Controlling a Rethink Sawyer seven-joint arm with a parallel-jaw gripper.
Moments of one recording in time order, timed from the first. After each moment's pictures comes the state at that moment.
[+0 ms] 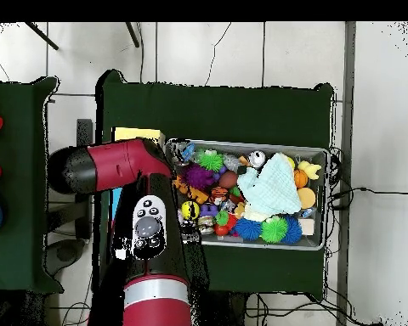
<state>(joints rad) 0.13 -0.53 0.01 1.34 -0.08 0.75 2.89</state>
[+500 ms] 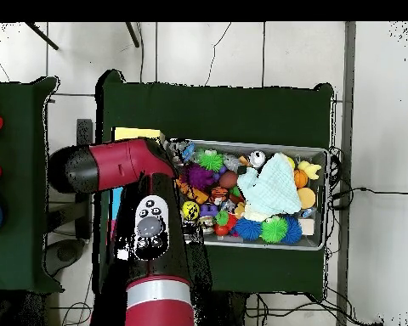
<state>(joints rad) 0.12 -0.54 0.01 1.34 -0.09 0.75 2.89</state>
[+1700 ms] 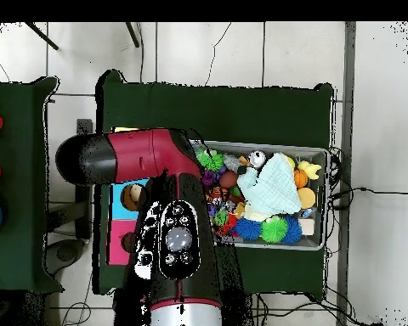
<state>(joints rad) 0.05 -0.63 0.01 1.35 -0.09 0.77 2.89</state>
